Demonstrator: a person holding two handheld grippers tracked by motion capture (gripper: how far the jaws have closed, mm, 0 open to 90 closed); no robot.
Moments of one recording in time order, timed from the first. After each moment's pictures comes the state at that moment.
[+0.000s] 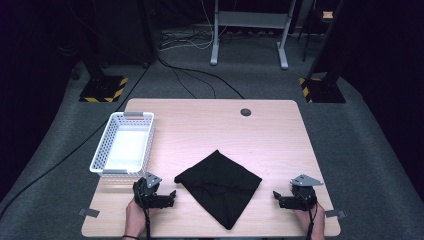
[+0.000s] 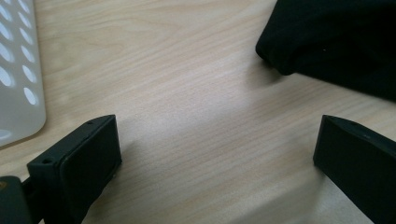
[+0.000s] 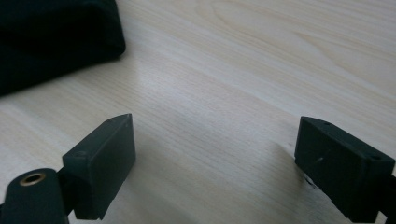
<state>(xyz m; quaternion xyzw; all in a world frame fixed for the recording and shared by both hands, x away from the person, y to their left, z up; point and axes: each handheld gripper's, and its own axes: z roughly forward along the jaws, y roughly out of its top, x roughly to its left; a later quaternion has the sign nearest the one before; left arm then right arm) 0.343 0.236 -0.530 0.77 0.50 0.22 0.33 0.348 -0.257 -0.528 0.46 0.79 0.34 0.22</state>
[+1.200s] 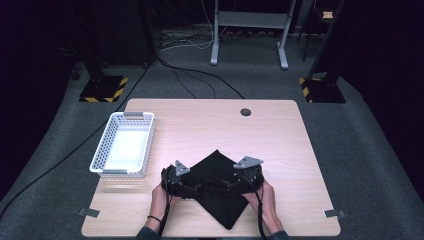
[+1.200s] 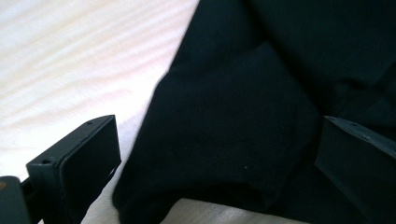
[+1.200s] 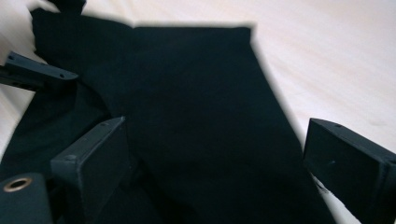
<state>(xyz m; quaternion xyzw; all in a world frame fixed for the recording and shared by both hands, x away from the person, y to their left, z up) 0.385 0.166 -0.526 0.83 0.41 0.16 0.34 0.390 -0.088 -0.488 0.37 0.85 0.33 0.17</state>
